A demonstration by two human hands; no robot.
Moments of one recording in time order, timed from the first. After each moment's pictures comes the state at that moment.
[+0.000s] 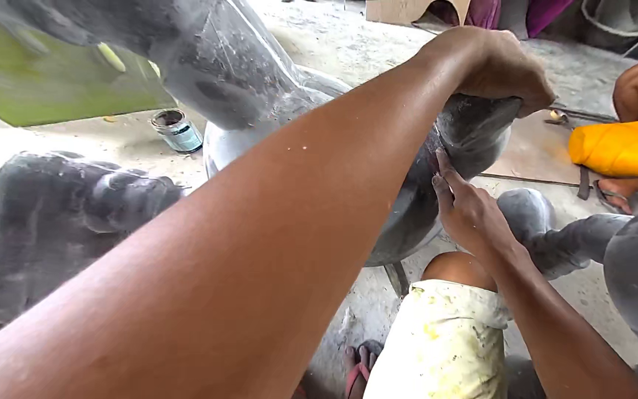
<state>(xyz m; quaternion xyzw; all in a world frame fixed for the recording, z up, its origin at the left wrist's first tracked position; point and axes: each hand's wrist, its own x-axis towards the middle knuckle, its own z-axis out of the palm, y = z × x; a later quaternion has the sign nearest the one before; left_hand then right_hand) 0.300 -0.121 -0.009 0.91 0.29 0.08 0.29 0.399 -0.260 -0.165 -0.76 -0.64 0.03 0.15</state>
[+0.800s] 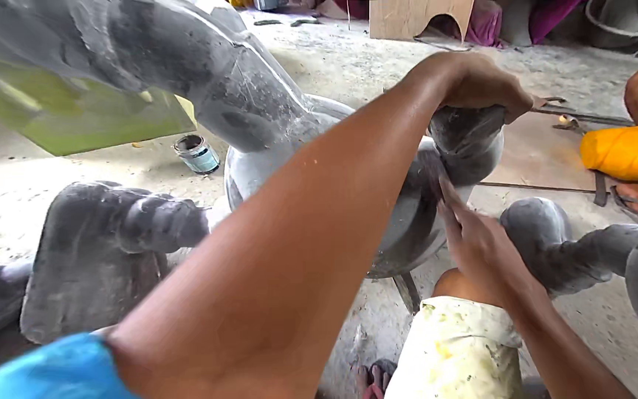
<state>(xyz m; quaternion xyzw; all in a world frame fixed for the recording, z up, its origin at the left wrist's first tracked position) 0.302 -0.090 -0.011 0.88 0.27 0.09 0.37 0.395 -0.274 -0.169 -0.74 -0.64 0.02 0.17</state>
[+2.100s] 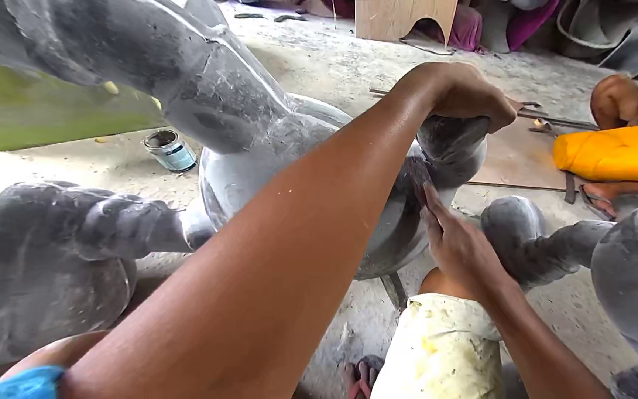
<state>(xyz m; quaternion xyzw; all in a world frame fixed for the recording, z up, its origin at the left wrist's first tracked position) 0.303 -0.094 -0.016 0.89 0.26 0.09 0.36 0.387 -0.281 -0.166 -0.76 -0.64 0.03 0.15</state>
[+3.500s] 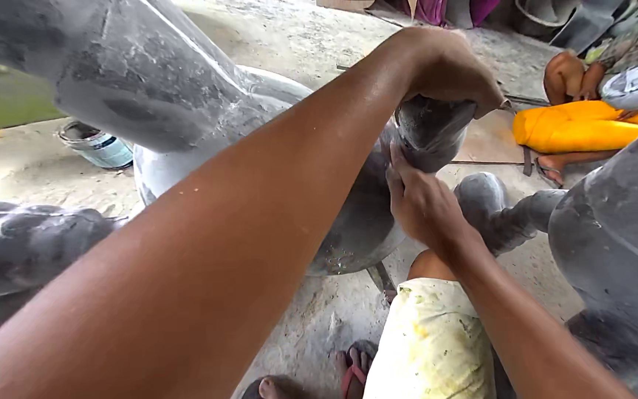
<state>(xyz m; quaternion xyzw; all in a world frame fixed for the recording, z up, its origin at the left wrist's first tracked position) 0.303 -0.109 -0.017 0.91 0.22 0.09 0.34 0.355 -0.255 -0.141 -0.79 -0.60 0.00 0.09</state>
